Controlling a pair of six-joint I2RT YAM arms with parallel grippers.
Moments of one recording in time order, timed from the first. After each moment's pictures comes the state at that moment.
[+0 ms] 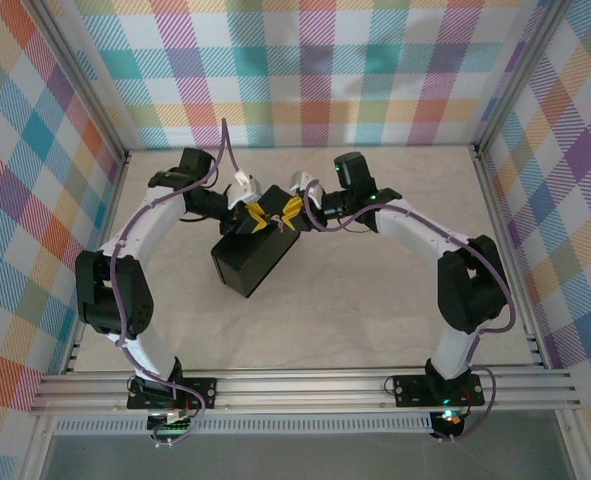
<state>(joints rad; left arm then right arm) -0.20 1.71 1.47 -0.90 0.90 0.94 0.54 1.77 1.37 -0.23 -0.86 -0.49</state>
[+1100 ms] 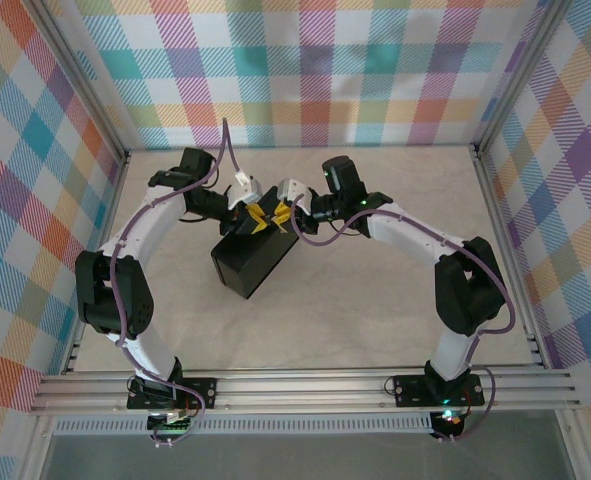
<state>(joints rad) -0.20 1.71 1.48 -0.92 0.89 0.94 0.60 1.77 1.37 -0.20 -0.74 -0.59</state>
